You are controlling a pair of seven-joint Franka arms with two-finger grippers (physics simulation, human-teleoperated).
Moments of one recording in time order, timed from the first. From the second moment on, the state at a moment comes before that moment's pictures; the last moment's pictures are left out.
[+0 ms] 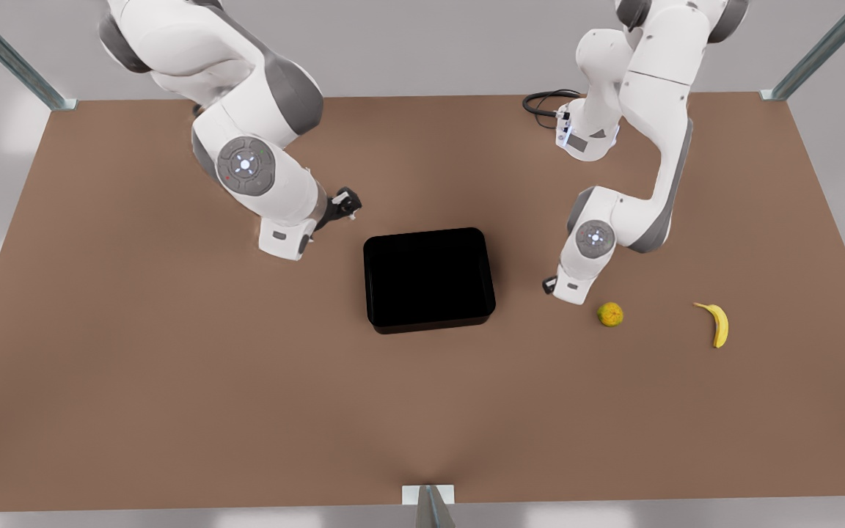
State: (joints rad) left arm -0.32 0.30 -0.02 -2.14 0.15 2.30 -0.79; right arm 0.20 0.38 0.47 -1.28 0.09 1.44 0.21
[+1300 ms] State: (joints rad) left arm -0.04 0.27 0.05 -1.44 0.00 1.72 -0.13; right arm 0.28 0.76 0.43 -1.56 -0.18 2.01 0.79
